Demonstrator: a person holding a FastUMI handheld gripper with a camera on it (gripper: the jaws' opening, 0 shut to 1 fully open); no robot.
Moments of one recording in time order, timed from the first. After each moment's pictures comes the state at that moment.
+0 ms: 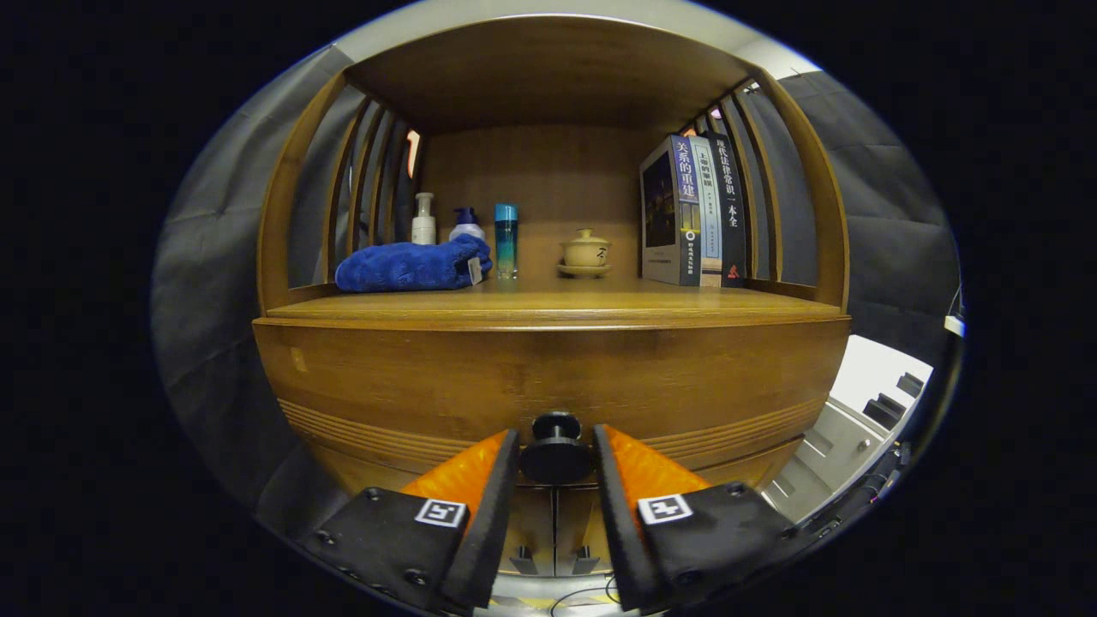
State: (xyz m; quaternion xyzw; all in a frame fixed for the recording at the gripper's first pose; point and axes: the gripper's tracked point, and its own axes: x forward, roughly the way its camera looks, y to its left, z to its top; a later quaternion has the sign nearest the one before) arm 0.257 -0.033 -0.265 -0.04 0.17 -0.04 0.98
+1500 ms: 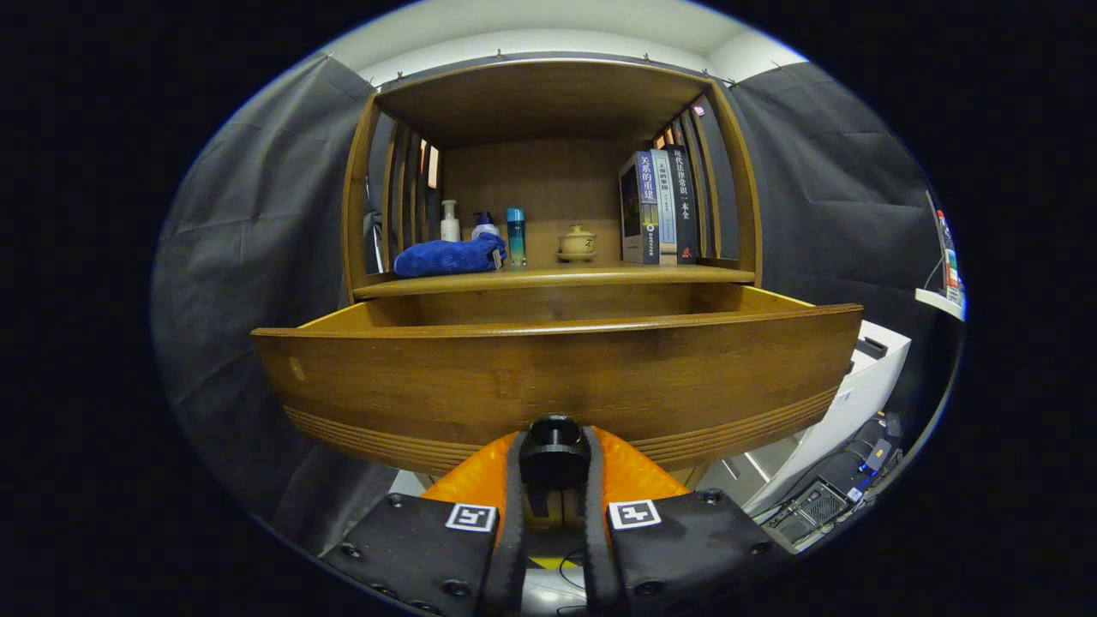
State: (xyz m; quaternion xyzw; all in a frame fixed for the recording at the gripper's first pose) arm 0.083 -0.023 -0.247 -0.02 0.19 -0.03 0.98
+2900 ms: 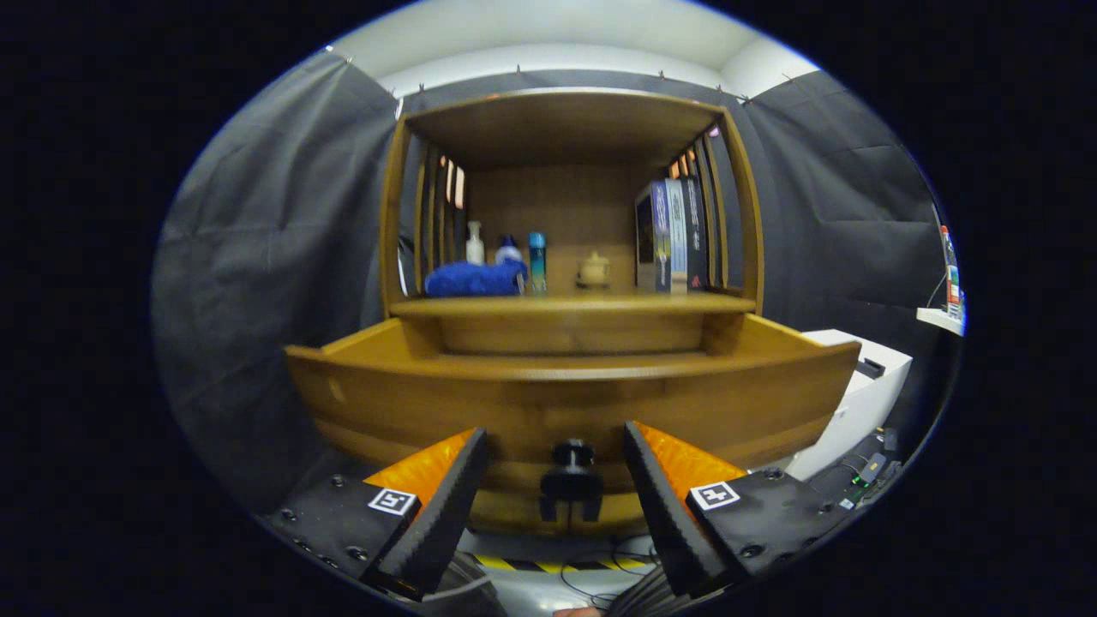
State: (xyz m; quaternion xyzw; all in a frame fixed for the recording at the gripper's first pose) arm 0.072 0.008 -0.170 -0.02 0.12 0.02 0.99
